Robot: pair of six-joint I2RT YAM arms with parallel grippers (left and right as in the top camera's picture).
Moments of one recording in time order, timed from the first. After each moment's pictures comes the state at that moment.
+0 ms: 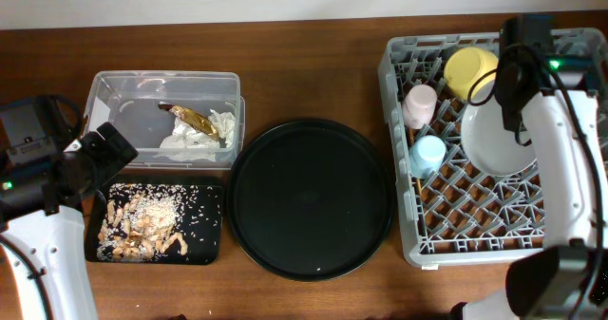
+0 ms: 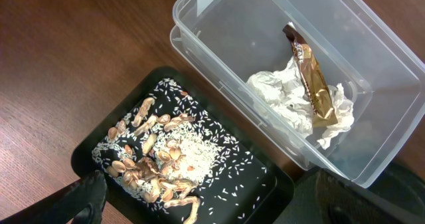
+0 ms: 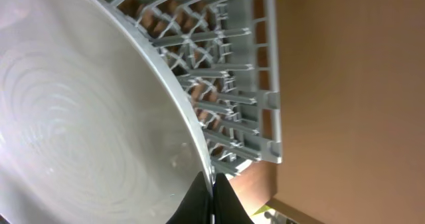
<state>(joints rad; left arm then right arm) 0.33 1.28 1.38 -1.14 -0.06 -0.39 -0.10 1.71 1.69 -1.25 0.70 -0.12</state>
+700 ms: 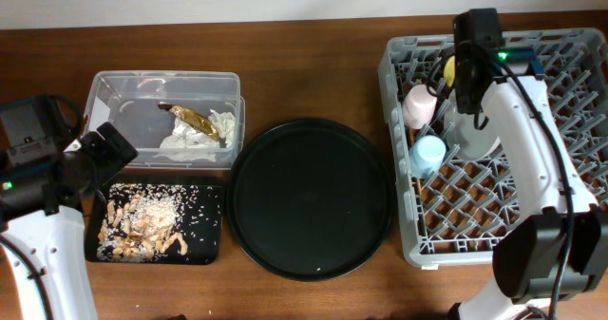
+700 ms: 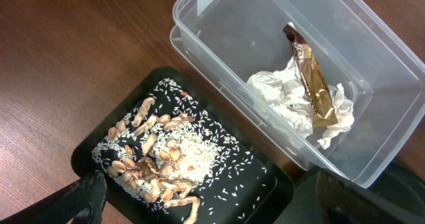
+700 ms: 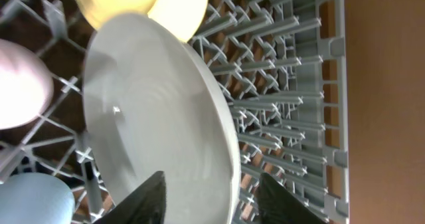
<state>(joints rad) 0.33 1.28 1.38 -1.14 -0.06 -0.39 0.03 1.80 1.69 -1.08 0.59 -0.05</state>
